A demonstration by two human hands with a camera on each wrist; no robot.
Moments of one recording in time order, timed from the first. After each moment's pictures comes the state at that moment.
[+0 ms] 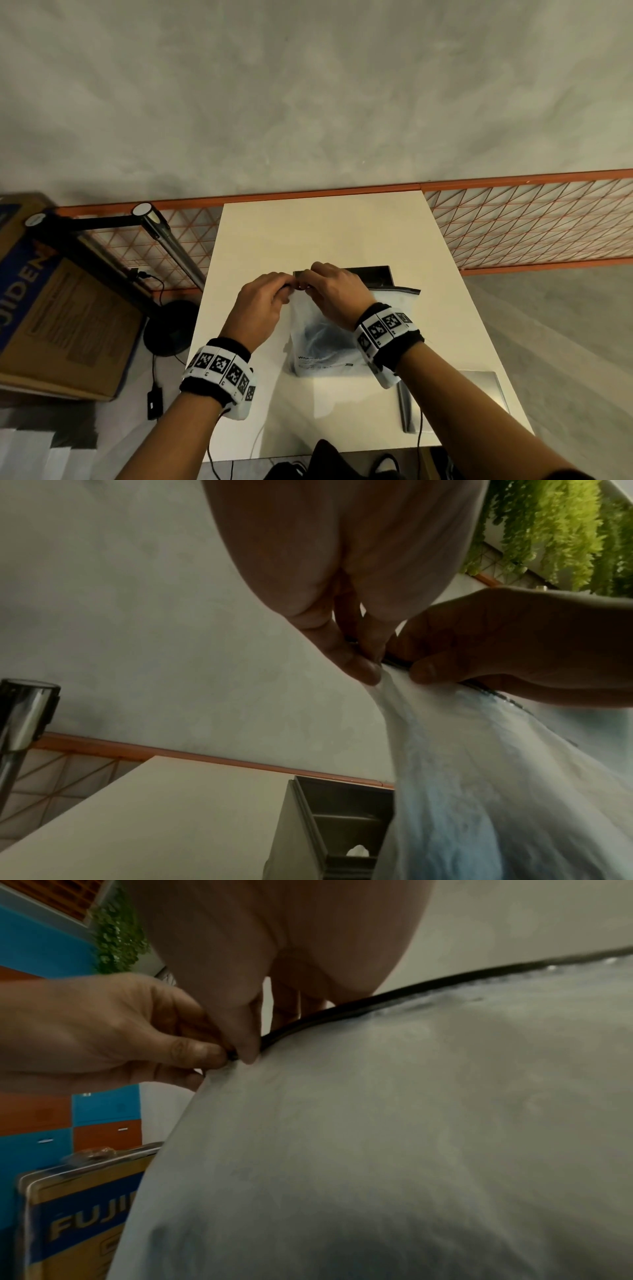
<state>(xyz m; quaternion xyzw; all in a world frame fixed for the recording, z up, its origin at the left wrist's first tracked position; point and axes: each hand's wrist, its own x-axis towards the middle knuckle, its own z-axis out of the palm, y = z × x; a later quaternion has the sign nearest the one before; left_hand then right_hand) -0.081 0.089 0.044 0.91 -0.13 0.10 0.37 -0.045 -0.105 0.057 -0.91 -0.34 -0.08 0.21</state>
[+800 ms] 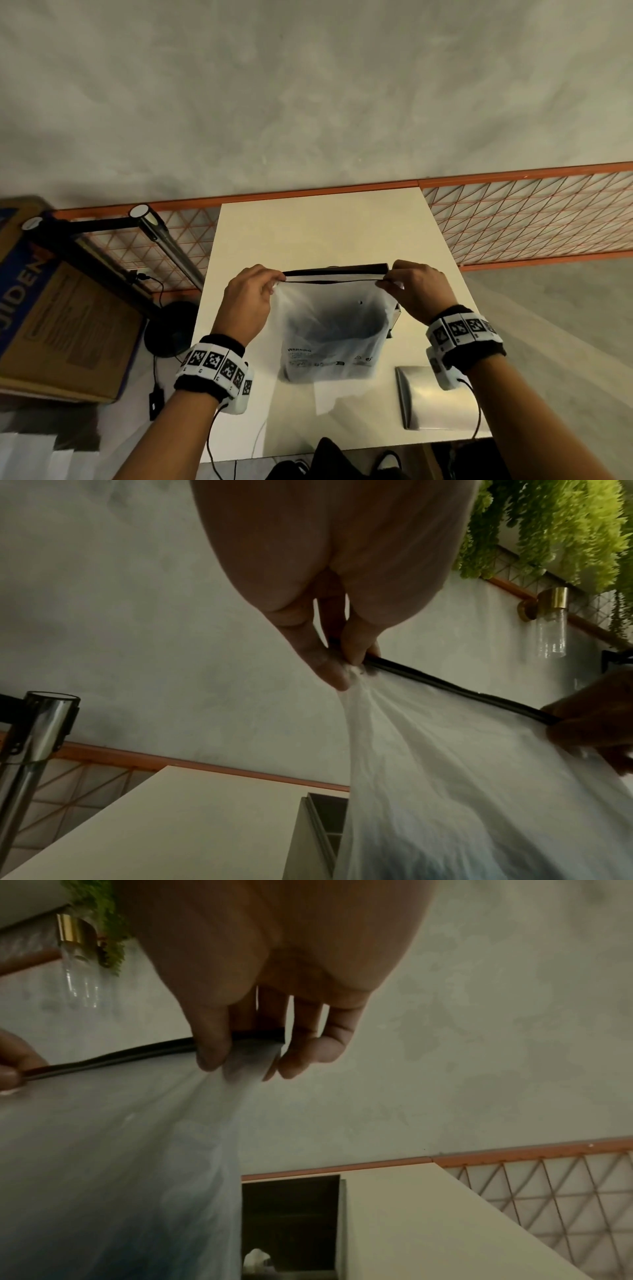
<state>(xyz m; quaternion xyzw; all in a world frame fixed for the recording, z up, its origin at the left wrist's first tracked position) -0.072 0.101 0.044 0.93 -0.09 0.14 0.34 -0.046 -0.229 0.052 -0.97 -0.16 -0.05 0.17</state>
